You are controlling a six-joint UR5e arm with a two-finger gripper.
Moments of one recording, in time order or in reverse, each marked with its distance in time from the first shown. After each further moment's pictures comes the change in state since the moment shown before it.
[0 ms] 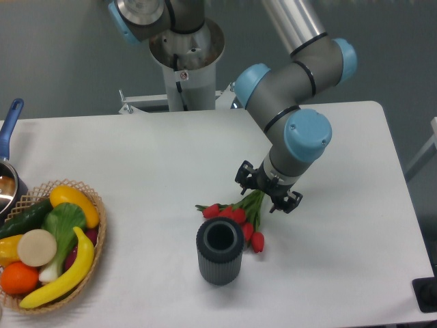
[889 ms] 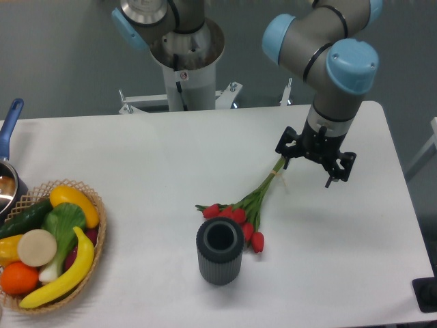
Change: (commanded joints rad) arm 0.115 0.060 0.052 0.043 0.005 0.126
